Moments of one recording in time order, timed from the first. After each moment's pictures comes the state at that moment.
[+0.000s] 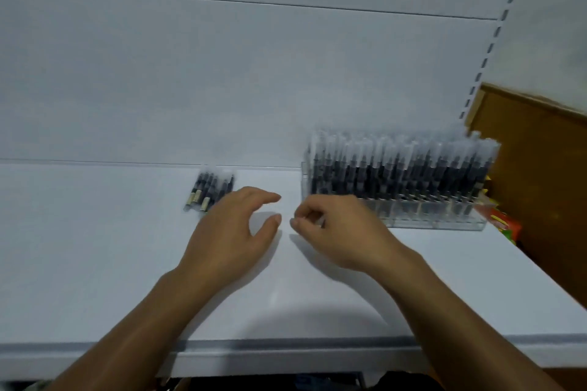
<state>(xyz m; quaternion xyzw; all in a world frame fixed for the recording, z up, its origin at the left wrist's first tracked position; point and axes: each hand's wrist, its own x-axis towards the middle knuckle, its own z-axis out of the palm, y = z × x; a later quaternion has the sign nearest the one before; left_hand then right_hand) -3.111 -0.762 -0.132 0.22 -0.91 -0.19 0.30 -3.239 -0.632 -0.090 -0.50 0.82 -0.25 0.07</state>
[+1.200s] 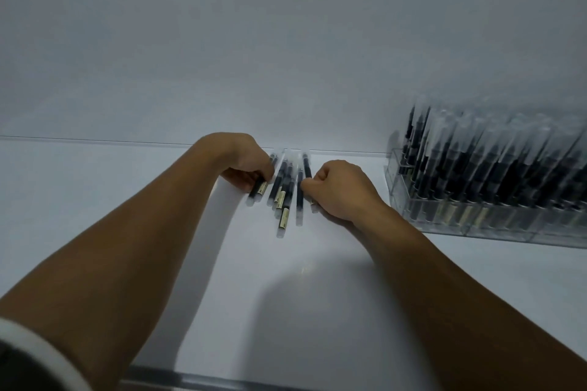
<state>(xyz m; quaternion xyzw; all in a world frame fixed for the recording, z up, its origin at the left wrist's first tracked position) -3.135 -0.937 -0.084 0.49 -0.81 -0.33 -0.05 -3.238 -0.798 -0.134 -0.43 0.83 -0.31 0.16</state>
